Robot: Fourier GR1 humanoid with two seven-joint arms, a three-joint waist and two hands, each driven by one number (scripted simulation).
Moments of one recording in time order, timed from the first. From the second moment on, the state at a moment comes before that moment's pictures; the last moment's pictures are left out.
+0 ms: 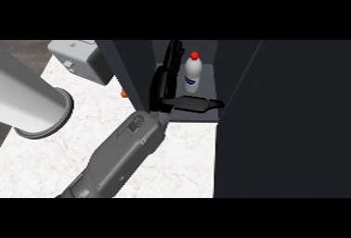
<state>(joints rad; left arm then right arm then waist) -0.80 0.01 -0.46 -0.94 0.59 0.48 -0.46 0.89 -0.12 -0.17 -2.40 -0.33 0.59 -0.26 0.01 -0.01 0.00</state>
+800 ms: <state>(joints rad) -0.28 0.16 -0.66 -1.56 0.52 0.55 -0.39 0.85 -0.21 -0.05 -2.39 -0.31 0.66 -0.18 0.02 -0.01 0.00</state>
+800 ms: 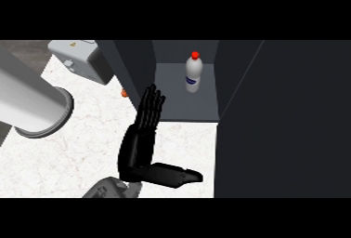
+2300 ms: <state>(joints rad) 0.21 0.47 -0.51 -1.97 0.60 0.41 -0.49 0.56 -0.12 0.59 -2.48 0.05 0.52 0.24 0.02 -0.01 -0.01</state>
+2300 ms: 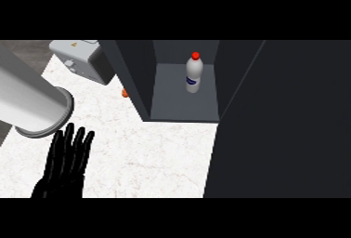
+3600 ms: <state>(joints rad) 0.36 0.58 -0.39 -2.02 0.70 0.22 -0.55 0.10 -0.19 0.74 -2.44 0.10 0.48 0.45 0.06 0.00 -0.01</state>
